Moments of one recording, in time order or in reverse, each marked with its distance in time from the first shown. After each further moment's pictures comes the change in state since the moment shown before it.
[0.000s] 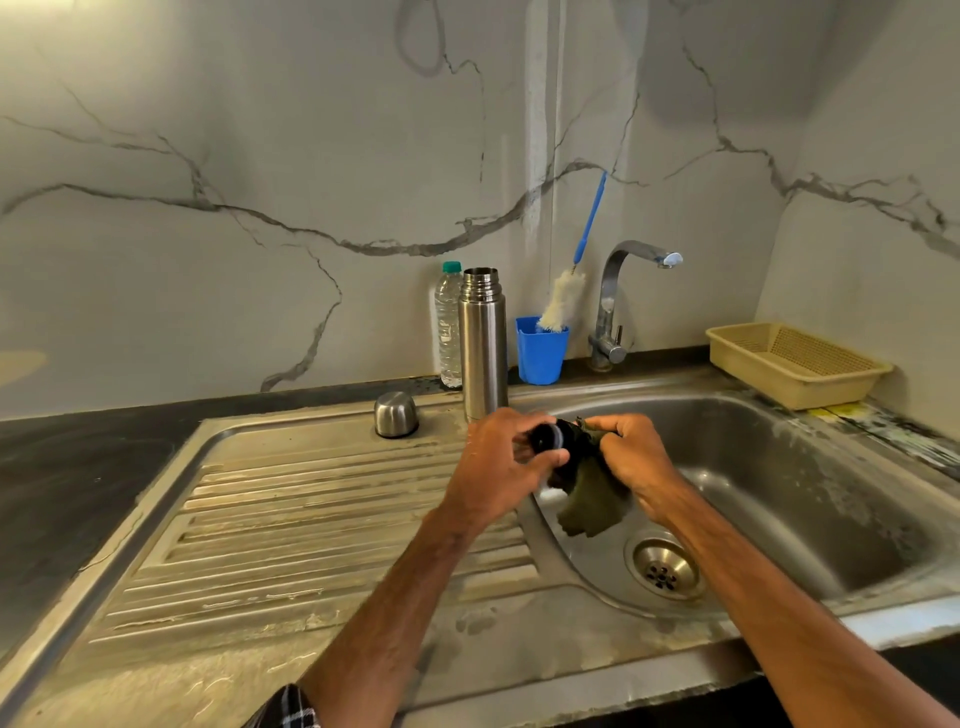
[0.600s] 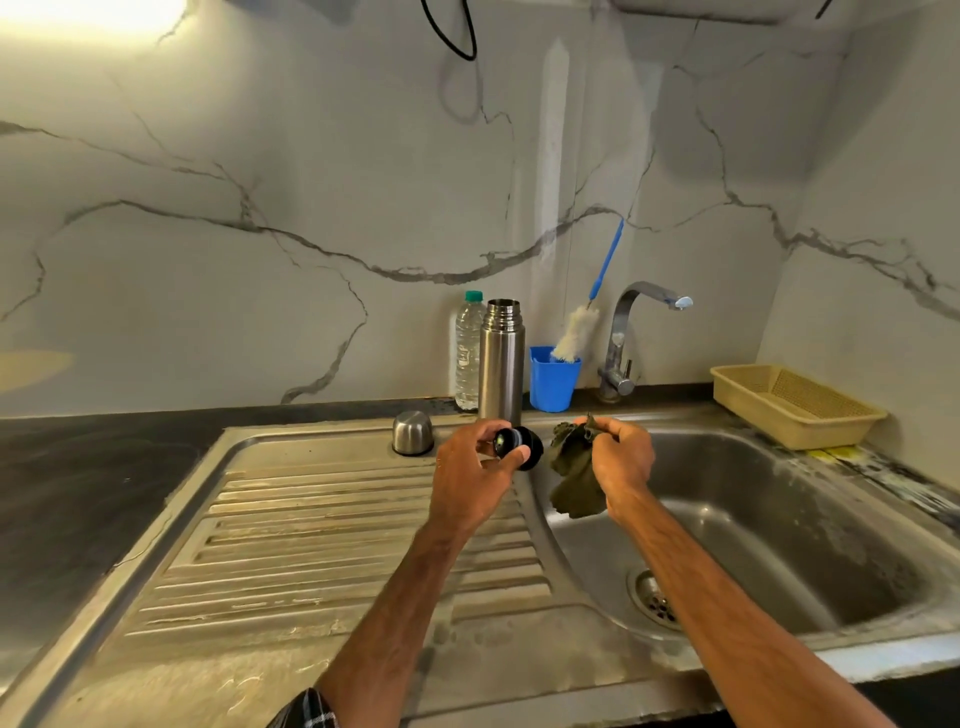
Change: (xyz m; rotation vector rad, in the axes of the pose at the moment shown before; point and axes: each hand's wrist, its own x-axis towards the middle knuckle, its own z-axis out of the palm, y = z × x) left_hand -0.005 -0.021 -0.026 -0.141 0.279 -0.188; right_hand 0.007 -0.029 0.034 0.169 0.367 -0.002
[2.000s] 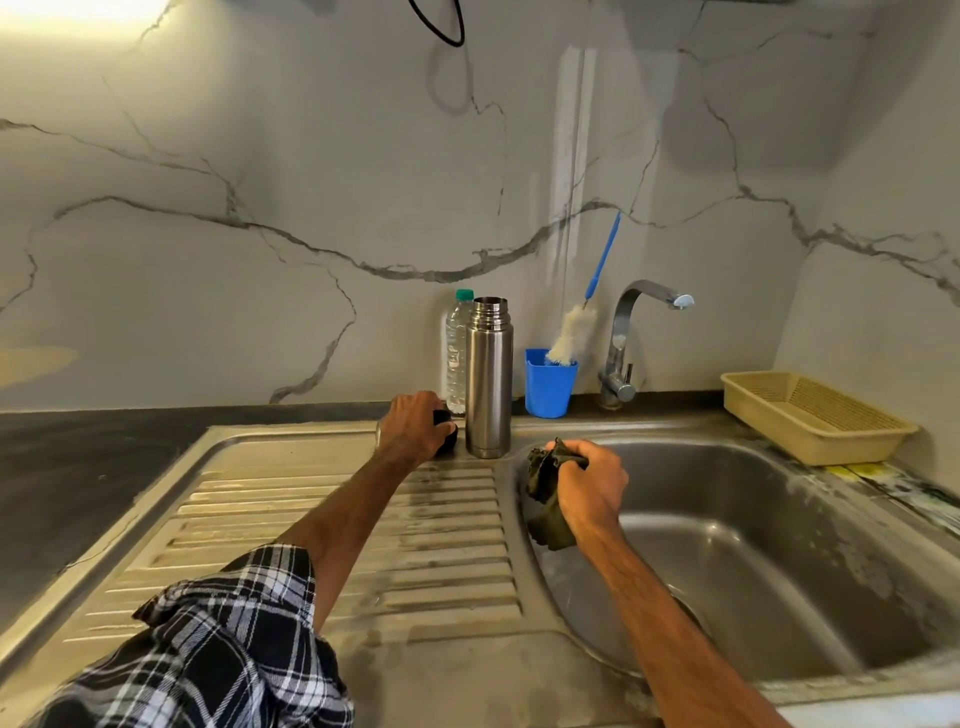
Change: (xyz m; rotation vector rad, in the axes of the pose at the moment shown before) left_hand 0.109 -0.066 -0.012 0.643 -0.173 -0.127; right_hand 0.005 0.023 0.019 0.380 -0.129 0.139
